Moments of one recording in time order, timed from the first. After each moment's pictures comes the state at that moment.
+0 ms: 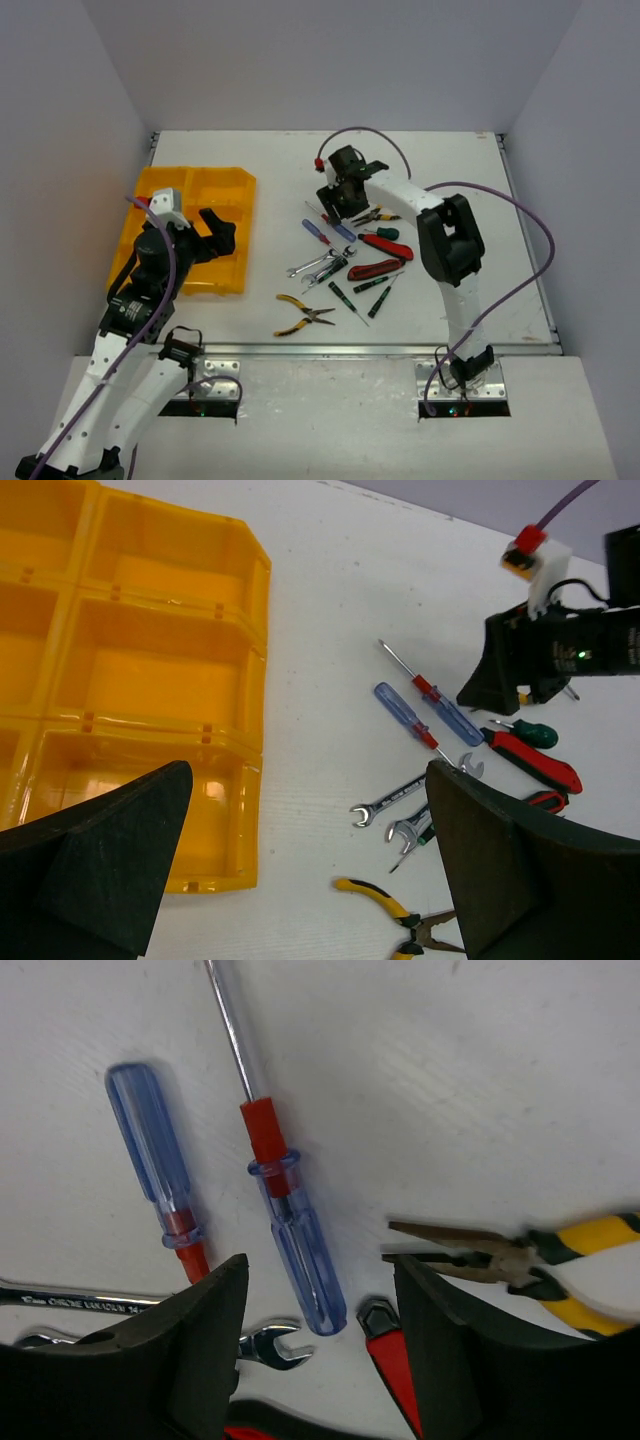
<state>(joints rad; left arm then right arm) -0.25 0.58 0.75 -0.49 -0.18 -0.41 0.50 2.14 1.70 -0.61 -0.03 -0.02</state>
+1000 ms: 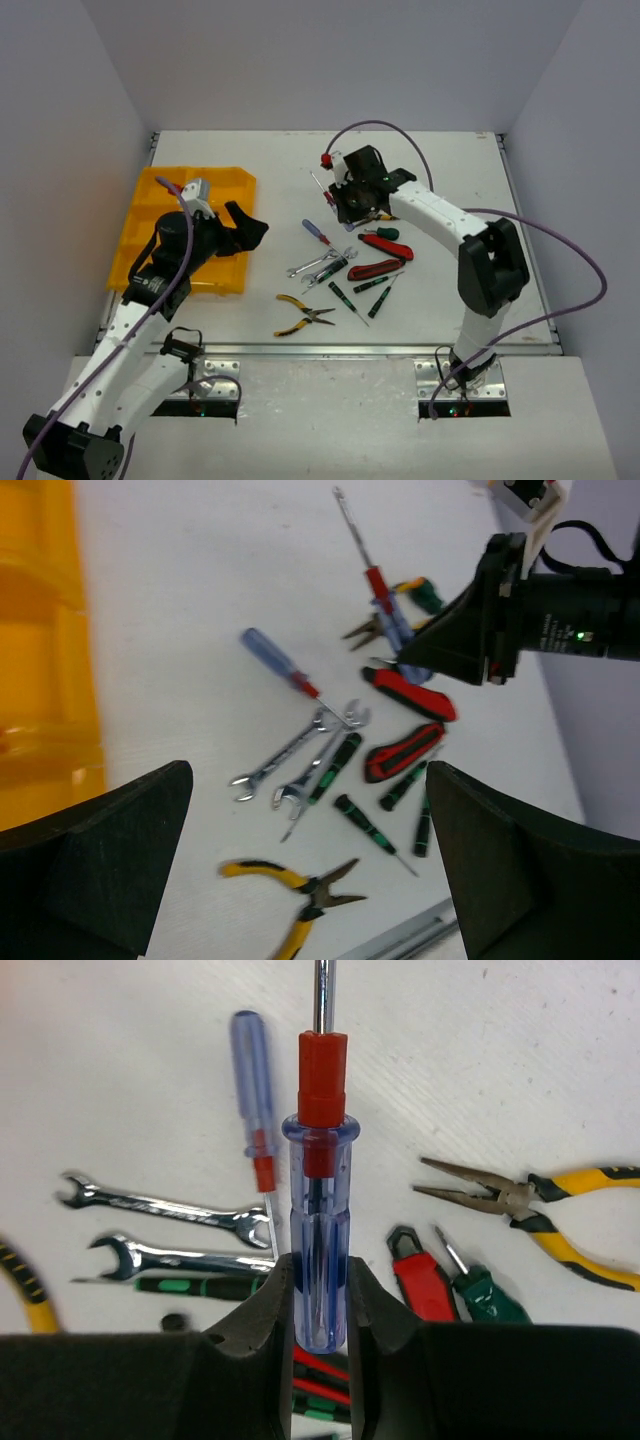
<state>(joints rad) -0.26 0.73 0.71 -0.33 0.14 -0.54 0.55 1.85 1.45 -0.53 -0.09 -0.07</state>
